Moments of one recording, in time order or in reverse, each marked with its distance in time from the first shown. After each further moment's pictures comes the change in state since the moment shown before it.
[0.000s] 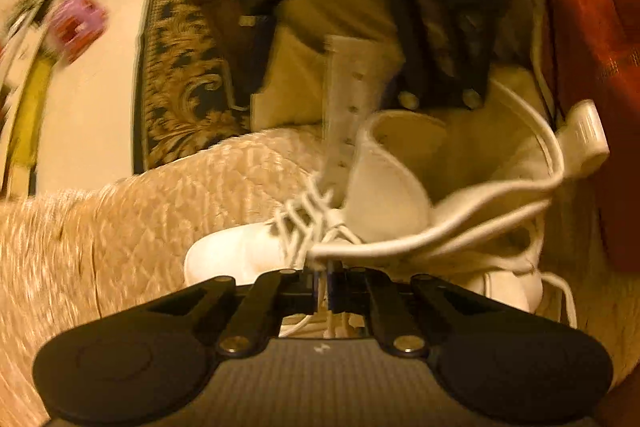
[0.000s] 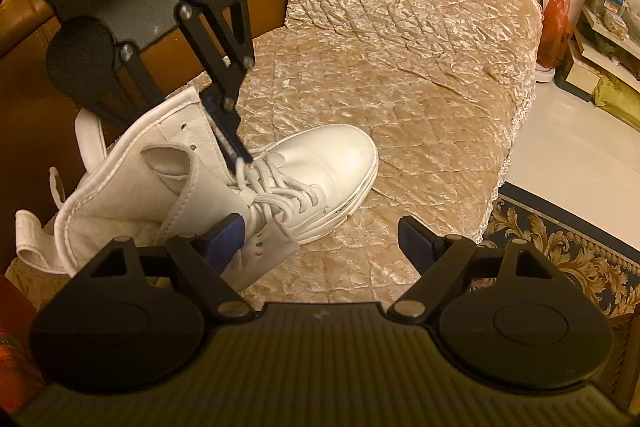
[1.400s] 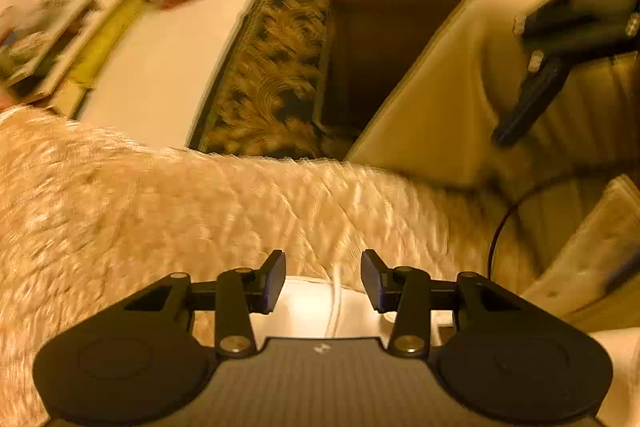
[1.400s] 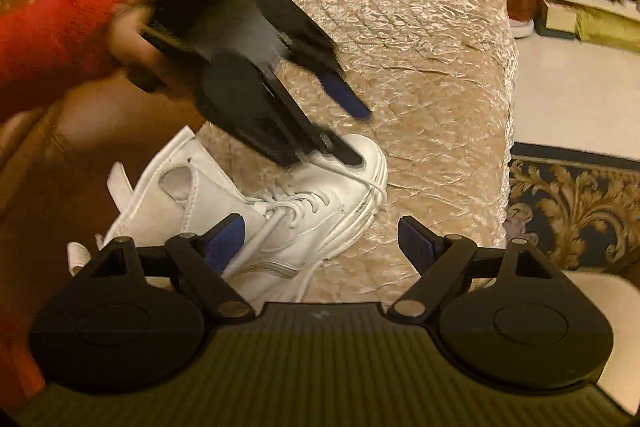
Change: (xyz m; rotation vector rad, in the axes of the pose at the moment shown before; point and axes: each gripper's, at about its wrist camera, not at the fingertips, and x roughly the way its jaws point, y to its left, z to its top) left arm 0.047 0.087 -0.014 -0.401 -0.093 0.055; right arm -0.020 -0.005 -0.010 0.310 -0.083 0.071
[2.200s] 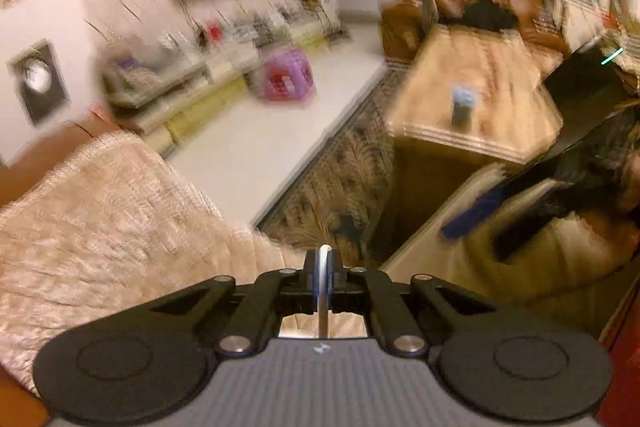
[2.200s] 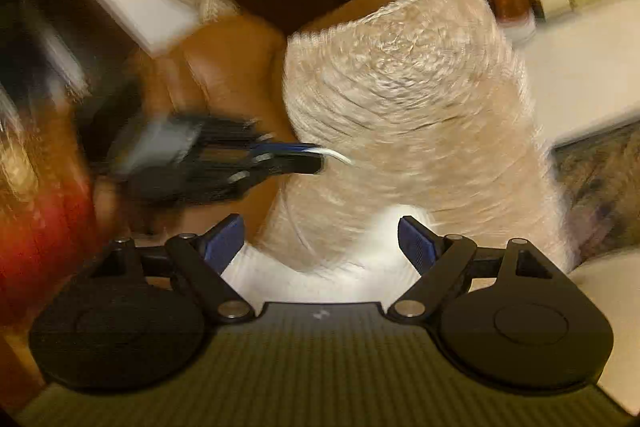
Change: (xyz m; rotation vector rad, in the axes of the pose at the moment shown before) left arm -0.154 -0.038 -0.048 -0.360 -0.502 0.213; right arm -0.041 -0.044 0.009 0.396 -0.267 0.294
